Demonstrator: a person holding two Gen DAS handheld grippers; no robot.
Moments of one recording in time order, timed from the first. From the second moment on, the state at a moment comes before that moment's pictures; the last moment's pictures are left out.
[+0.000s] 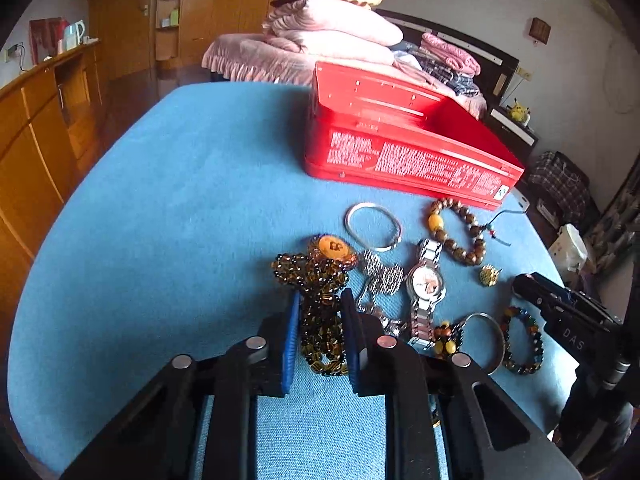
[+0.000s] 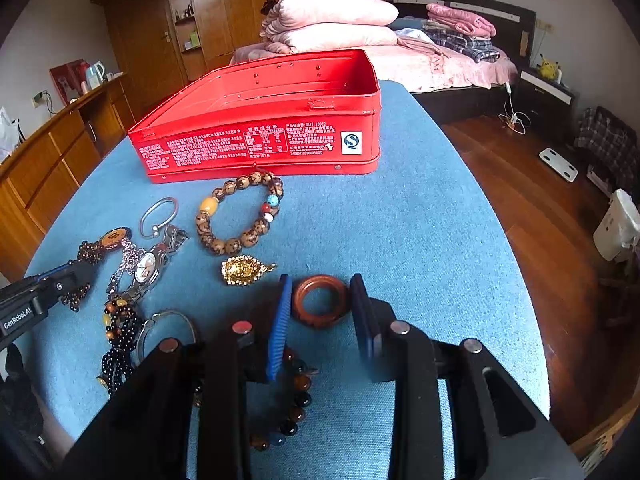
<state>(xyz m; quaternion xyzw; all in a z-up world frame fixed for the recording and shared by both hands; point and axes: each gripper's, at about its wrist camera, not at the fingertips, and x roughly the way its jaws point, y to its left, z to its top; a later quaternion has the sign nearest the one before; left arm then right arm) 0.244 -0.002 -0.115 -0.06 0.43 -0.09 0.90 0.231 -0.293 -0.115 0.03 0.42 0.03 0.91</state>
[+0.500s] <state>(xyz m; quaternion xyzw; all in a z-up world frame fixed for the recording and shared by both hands) 0.262 -0.008 -0.063 -0.08 0.36 -0.12 0.92 0.243 -0.297 -0.069 0.05 0.37 0.06 0.93</state>
